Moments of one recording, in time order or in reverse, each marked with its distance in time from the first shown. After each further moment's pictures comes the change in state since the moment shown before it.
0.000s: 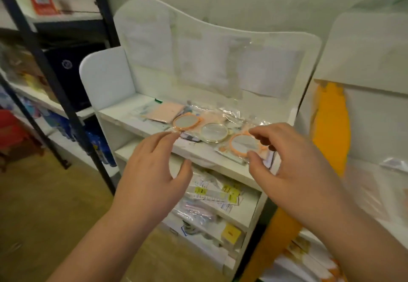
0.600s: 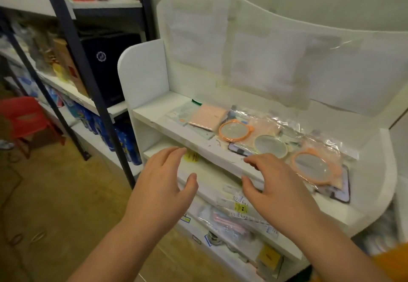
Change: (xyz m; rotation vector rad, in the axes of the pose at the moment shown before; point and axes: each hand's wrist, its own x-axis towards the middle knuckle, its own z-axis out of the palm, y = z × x) left_hand 0.065 -0.162 0.007 0.001 -0.063 -0.085; right_hand 0.087 -0.050 0.173 -0.021 -0.240 0.055
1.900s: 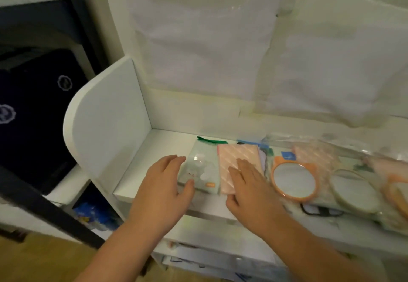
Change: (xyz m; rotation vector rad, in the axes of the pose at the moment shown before) left_hand 0.333 -0.202 0.056 -0.156 -0.300 0.324; right_hand 0.278 -0.048 0.200 -0.392 -0.069 0.344
